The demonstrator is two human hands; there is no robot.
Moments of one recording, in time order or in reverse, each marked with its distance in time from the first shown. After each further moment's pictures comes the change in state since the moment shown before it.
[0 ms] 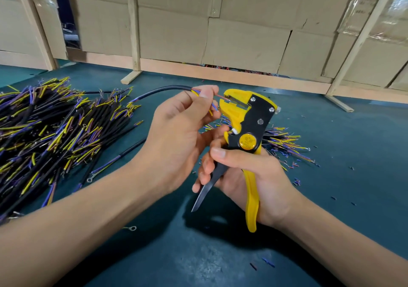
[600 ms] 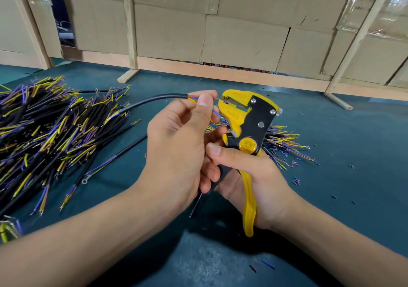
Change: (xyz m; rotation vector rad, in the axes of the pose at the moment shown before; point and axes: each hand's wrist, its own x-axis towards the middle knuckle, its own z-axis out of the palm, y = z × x) left_hand -0.018 -0.009 0.009 0.132 0.153 0.015; right_hand 0.001 0.002 0.004 0.001 -0.011 -0.023
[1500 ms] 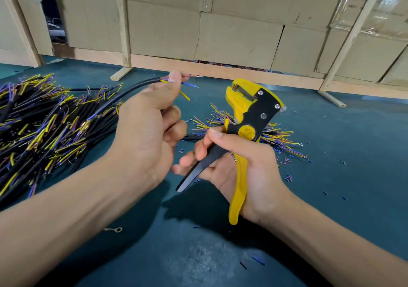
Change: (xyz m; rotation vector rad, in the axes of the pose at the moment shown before) left_hand 0.028 0.014 -0.014 -0.129 0.017 0.002; right_hand 0.001 -0.005 0.004 0.093 0.139 -0.011
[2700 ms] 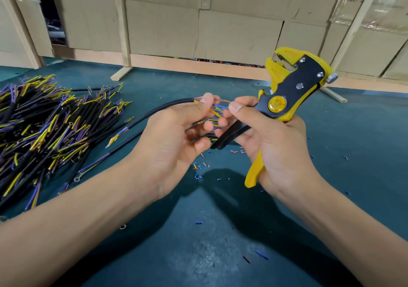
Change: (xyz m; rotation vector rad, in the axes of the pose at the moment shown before) left_hand -0.006 -0.018 -0.001 0.012 -0.235 -0.214; right_hand 0.010 -0.023 -0.018 -0.262 0.387 -0.390
